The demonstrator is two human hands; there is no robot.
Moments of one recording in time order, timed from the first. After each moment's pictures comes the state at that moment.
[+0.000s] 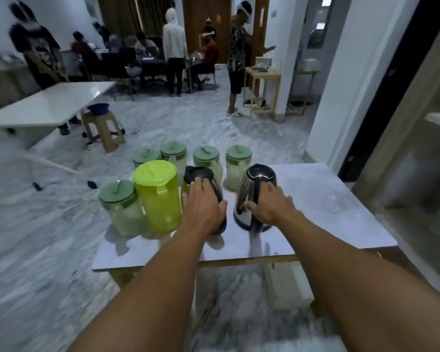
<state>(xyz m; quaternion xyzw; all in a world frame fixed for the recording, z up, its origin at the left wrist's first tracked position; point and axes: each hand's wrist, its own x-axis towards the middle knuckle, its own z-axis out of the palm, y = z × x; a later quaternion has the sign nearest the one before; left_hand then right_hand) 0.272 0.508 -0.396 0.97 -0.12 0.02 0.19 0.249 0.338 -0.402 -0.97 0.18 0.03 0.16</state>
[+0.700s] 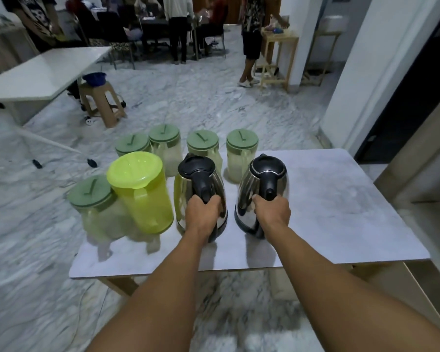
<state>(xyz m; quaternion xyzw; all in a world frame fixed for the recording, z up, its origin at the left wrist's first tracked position) 0.337 0.459 -0.457 0.79 0.15 -0.07 0.58 0.320 0.321 -0.470 -0.72 0.43 -0.09 0.54</state>
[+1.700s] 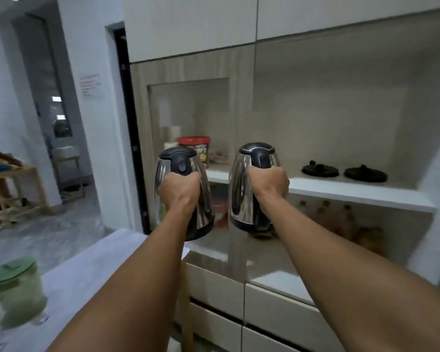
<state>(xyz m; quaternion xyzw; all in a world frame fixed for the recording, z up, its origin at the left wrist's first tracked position) 0.033 0.325 -0.195 0.69 -0.34 -0.12 0.63 -0.120 0.276 -0.188 -0.49 0.58 -0.59 0.28</state>
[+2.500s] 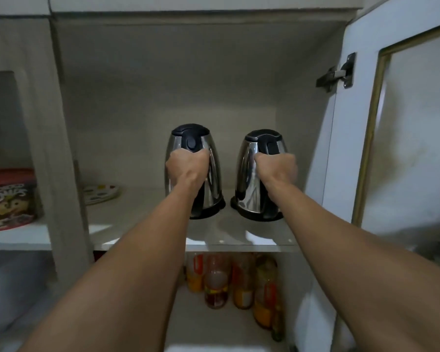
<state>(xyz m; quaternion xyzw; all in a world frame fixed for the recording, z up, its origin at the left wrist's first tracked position) -0.304 0.014 -0.120 0.51 -0.50 -0.26 0.65 -0.460 0.044 -0.123 -0.36 0.63 -0.68 0.12</state>
